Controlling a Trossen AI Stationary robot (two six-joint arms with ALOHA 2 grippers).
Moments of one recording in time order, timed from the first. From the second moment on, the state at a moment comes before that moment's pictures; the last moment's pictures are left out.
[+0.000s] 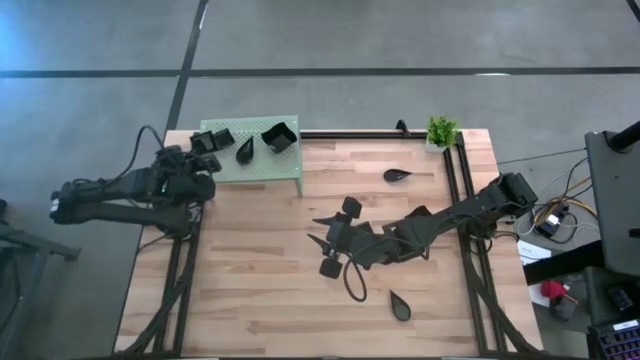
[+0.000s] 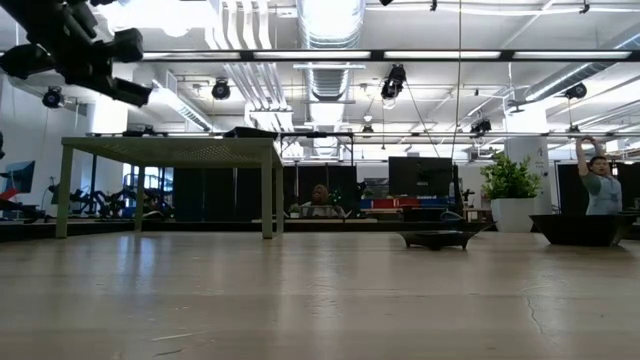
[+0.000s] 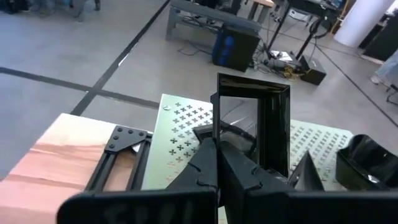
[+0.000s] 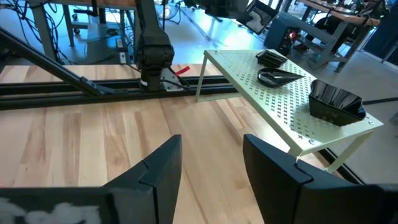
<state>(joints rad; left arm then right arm) 0.09 0.67 0.76 -1.22 -1.20 -1.42 0.37 1.71 1.36 -0.08 0.73 0.16</state>
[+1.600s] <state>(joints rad) 0.51 0.75 0.65 -0.66 -0.90 -1.05 0.37 1.71 1.36 -0.08 0.73 0.16</state>
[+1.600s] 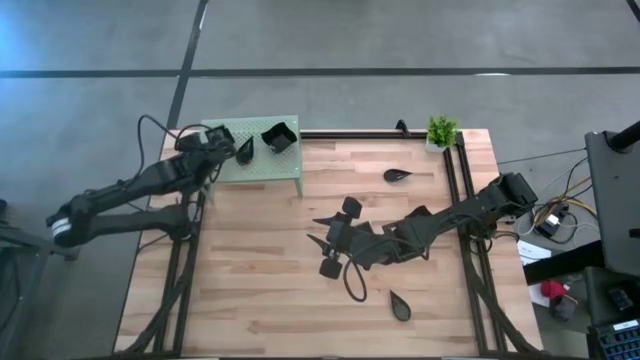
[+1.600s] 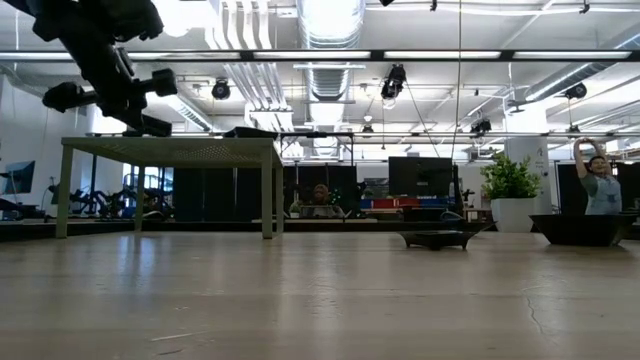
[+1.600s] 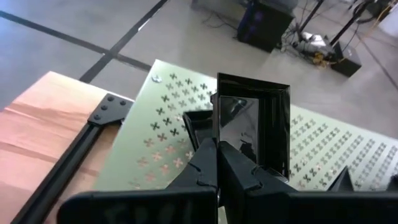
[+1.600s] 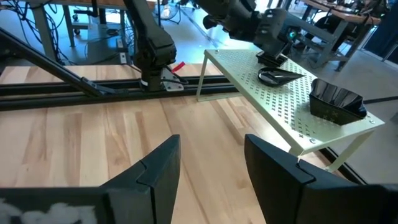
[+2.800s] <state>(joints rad) 0.55 0.79 0.65 -0.60 -0.88 -1.00 0.37 1.71 1.36 -0.08 0.73 0.15</state>
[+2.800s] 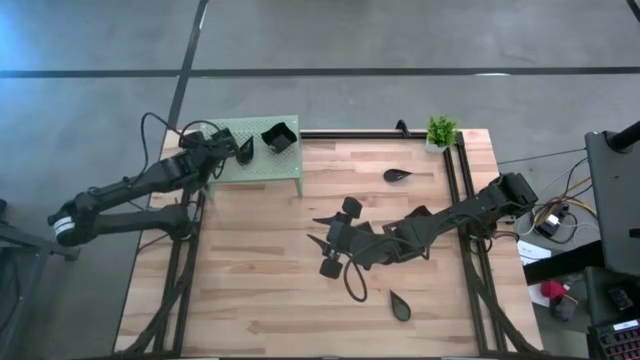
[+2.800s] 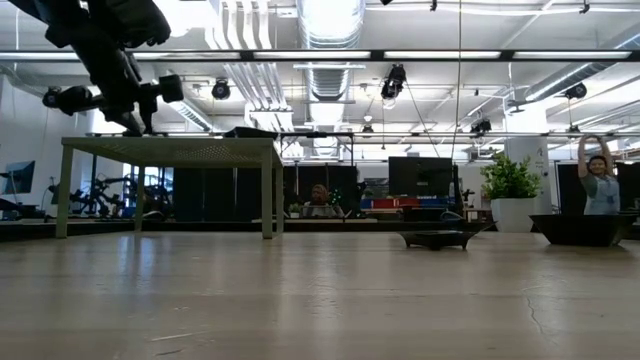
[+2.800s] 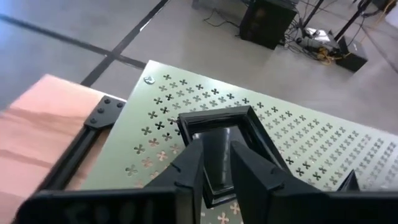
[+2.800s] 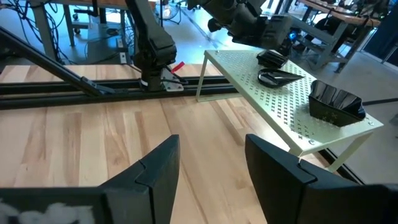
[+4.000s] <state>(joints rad) -0.14 0.80 0.77 -0.59 -0.85 -0.36 0.35 1.58 1.36 -0.72 0.76 0.71</state>
